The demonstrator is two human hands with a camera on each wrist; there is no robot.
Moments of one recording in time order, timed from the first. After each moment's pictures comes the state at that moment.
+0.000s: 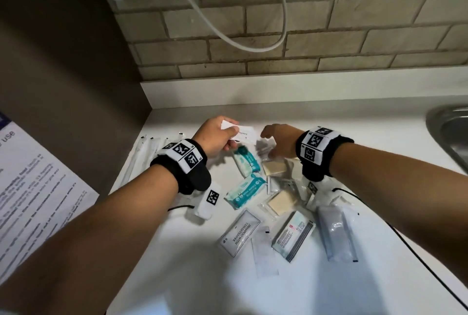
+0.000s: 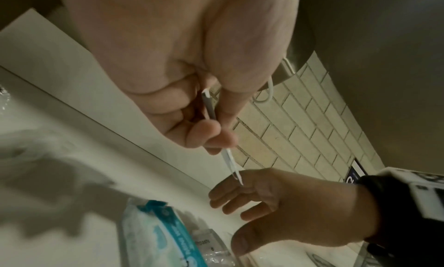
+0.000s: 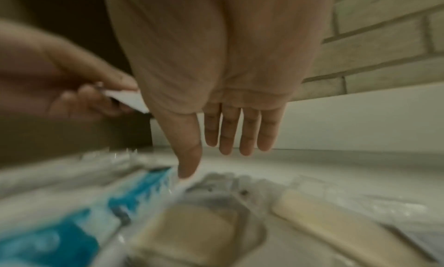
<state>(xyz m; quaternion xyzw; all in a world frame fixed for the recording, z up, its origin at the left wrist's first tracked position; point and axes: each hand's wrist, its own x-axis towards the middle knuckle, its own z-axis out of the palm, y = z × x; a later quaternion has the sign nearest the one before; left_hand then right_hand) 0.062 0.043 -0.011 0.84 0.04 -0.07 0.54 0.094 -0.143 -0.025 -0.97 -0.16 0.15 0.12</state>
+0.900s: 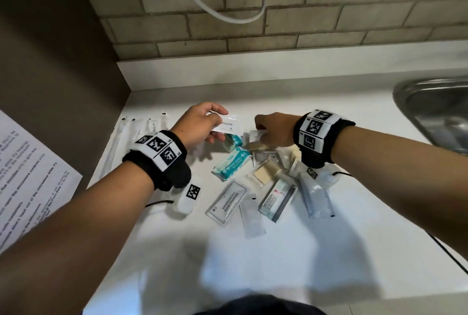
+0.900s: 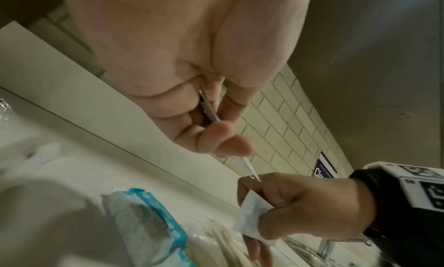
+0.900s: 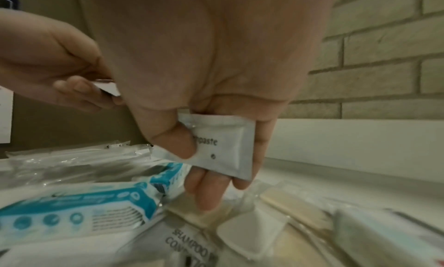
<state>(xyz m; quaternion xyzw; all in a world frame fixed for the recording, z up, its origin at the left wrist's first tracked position) 0.012 0.043 -0.006 0.81 0.00 -0.09 0.58 0.030 -0.153 -0.005 -0.96 -0.18 0.20 0.06</state>
